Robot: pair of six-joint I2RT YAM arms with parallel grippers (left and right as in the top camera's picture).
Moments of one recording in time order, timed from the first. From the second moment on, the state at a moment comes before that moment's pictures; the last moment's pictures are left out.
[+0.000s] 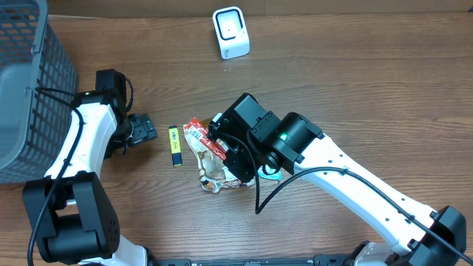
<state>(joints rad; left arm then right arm) 0.11 1.74 1.23 -0.99 -0.12 -0.37 0.81 1.61 1.45 -1.04 -0.24 -0.06</state>
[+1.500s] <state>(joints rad) 0.11 1.74 1.23 -0.99 -0.12 -0.37 0.67 1.88 1.39 -1.00 -0.36 -0.20</state>
